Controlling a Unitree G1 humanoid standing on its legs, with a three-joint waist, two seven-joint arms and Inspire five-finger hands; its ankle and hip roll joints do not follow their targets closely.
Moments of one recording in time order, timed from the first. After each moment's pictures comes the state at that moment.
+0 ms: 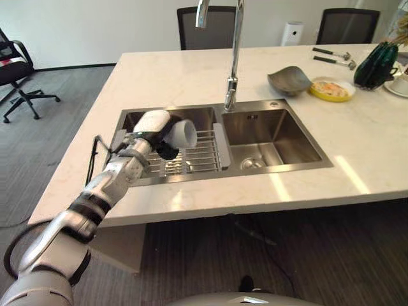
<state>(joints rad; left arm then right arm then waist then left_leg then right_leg) -0.52 0.70 -0.40 0.32 0.27 -0.14 0.17 0.11 -0.30 0.21 1.31 0.31 0.00 0.11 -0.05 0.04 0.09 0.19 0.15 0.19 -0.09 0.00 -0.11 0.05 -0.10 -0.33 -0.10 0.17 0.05</state>
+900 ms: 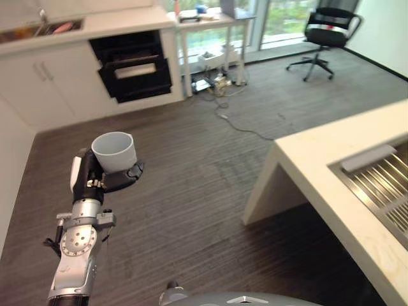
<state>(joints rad) 0.18 0.44 0.23 -0.03 -0.26 -0.17 0.12 0.19 -0.34 0.17 1.29 0.15 0.02 0.13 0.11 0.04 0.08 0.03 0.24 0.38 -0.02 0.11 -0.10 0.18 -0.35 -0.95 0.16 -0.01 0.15</state>
